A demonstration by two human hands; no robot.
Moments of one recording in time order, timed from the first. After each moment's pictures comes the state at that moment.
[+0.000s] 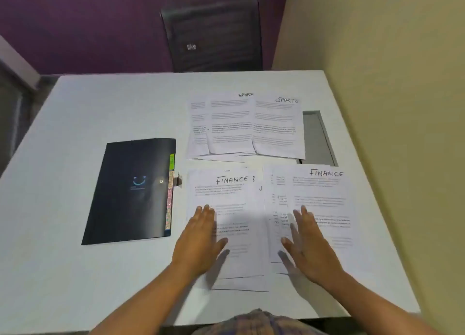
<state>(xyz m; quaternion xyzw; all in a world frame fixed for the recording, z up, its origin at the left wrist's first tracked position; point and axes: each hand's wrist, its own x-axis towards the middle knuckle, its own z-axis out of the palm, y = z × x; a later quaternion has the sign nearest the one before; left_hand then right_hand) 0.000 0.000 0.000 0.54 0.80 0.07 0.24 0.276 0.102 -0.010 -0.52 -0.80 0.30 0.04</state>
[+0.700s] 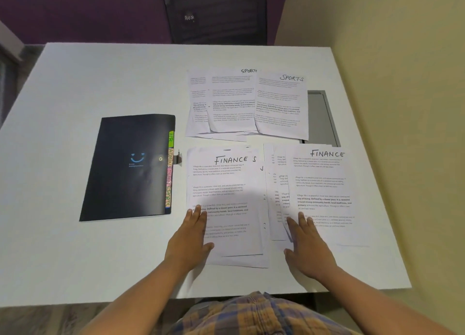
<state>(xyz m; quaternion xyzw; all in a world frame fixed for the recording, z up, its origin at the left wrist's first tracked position) -0.009 -0.047 -0.048 0.53 0.79 -0.01 0.30 0.283 0.073 -0.042 -0.53 -0.79 0.24 -0.19</state>
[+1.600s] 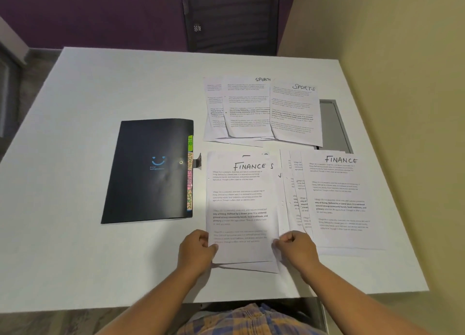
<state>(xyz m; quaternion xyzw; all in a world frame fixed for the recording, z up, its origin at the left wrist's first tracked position) -0.030 -0.080 -0.022 0.22 0.84 0.23 0.45 0.191 0.034 -0.022 -0.71 -0.52 0.47 0.01</state>
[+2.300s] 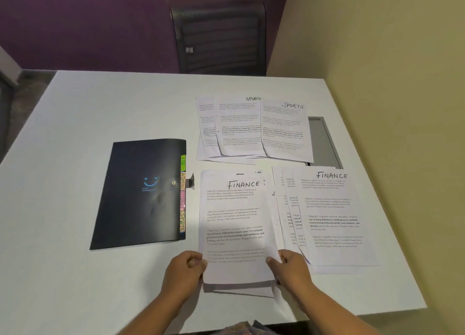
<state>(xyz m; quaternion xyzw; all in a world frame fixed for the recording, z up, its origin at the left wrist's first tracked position) -0.044 -0.080 -0.004 0.19 0.81 0.27 0.48 0.183 0.029 -0.011 -0.69 -0.50 0.51 0.05</state>
